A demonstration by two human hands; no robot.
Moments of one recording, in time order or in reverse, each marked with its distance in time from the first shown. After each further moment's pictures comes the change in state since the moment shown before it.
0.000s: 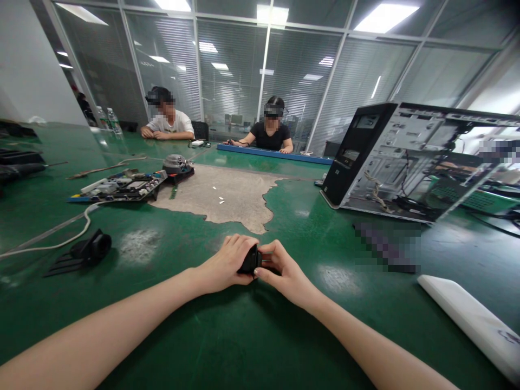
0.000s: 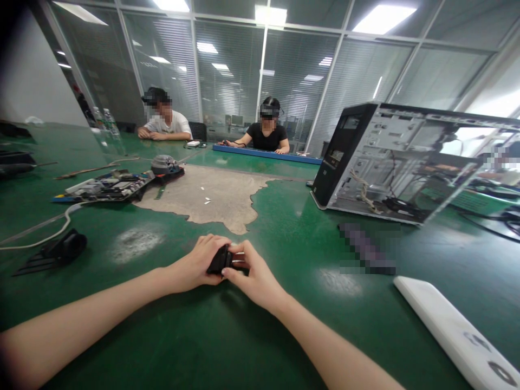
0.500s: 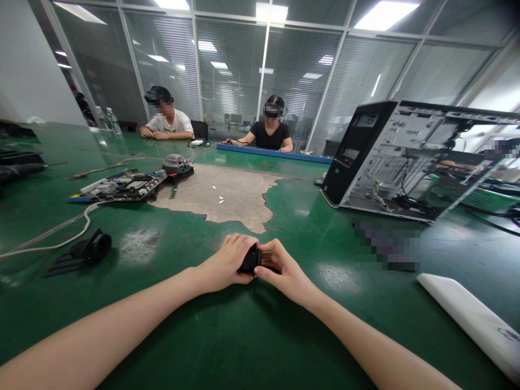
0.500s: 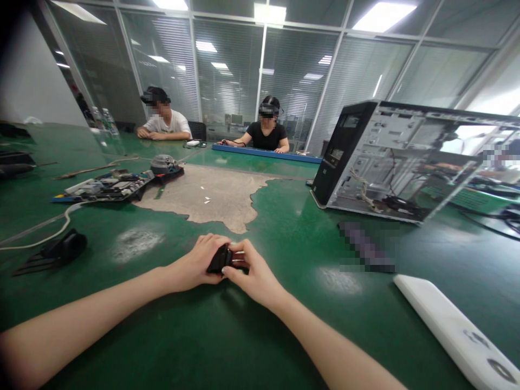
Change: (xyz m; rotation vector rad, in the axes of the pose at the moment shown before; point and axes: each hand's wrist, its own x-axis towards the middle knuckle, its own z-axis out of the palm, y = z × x) left_hand 0.000 0.000 -0.001 0.009 -0.013 -0.004; right_hand 0.001 0.002 0.000 0.015 -0.010 0.009
